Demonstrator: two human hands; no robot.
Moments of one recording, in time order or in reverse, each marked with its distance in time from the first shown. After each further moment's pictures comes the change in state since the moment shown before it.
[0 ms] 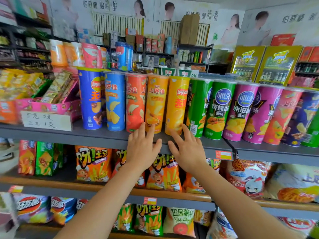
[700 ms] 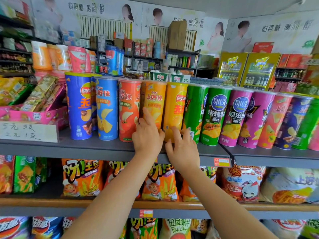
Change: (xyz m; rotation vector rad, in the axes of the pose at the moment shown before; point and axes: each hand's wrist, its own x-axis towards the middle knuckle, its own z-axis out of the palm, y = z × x) left_hand 0.061 0.038 -0.012 -0.063 0.137 -0.217; right_hand 0.025 -0.017 0.006 0.114 0.263 0.132
